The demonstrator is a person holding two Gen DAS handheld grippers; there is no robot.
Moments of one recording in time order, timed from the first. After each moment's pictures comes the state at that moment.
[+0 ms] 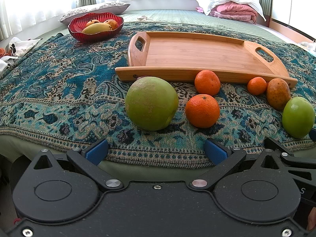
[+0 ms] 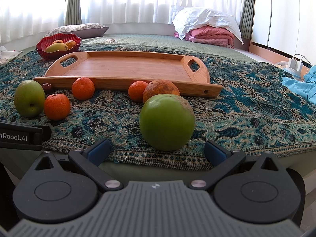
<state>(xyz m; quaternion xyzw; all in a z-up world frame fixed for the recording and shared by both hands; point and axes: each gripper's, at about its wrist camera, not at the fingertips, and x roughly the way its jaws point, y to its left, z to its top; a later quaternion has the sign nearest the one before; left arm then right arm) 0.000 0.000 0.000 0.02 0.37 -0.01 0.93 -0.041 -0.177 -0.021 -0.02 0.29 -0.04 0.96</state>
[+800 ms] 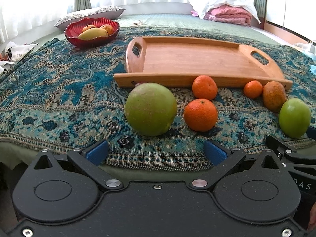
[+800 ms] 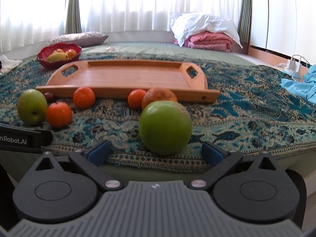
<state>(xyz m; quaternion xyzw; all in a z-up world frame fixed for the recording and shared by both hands) 0.000 0.005 0.007 0.02 0.35 -0.03 0.94 -0.047 -0.182 -0.016 0.00 0.26 -0.04 0.97</state>
